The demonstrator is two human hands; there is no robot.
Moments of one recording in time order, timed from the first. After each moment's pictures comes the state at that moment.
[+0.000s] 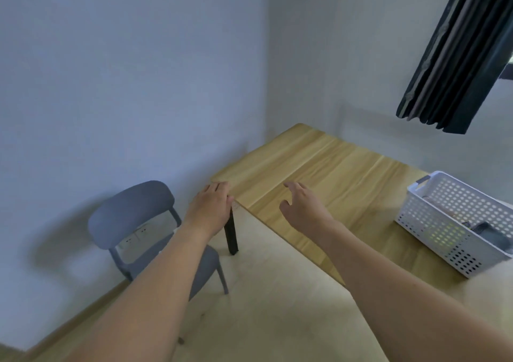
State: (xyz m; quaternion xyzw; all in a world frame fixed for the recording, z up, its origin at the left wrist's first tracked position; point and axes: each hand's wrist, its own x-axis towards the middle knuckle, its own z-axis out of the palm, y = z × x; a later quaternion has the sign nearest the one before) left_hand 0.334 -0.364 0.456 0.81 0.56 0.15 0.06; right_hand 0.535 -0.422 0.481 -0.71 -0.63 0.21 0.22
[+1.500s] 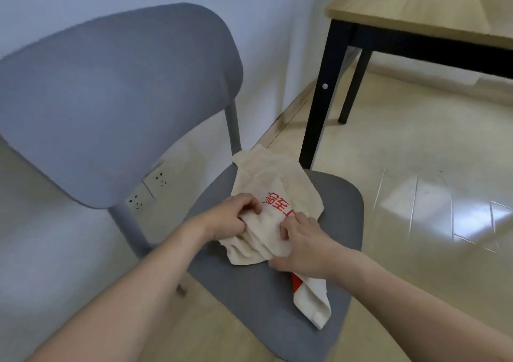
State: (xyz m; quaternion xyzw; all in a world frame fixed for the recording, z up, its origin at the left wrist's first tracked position) left_hand -0.037 -0.024 -0.163 0.82 0.37 -0.02 0.44; right_hand 0.117 -0.164 -0.133 -0.73 -0.62 0.29 0.02
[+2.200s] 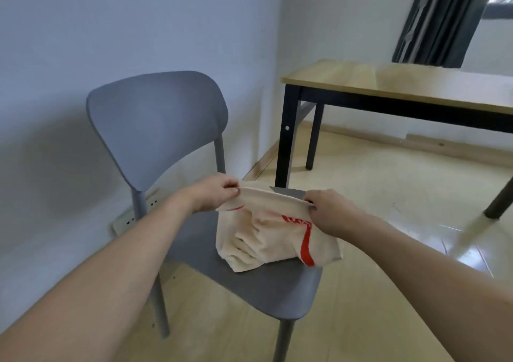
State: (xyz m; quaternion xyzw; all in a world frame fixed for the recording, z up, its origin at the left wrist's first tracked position) left_hand -0.062 -0.078 -0.054 0.89 0.35 0.08 0.29; right_hand 0.121 -0.246 -0.048 -0.83 -0.54 0.10 0.09
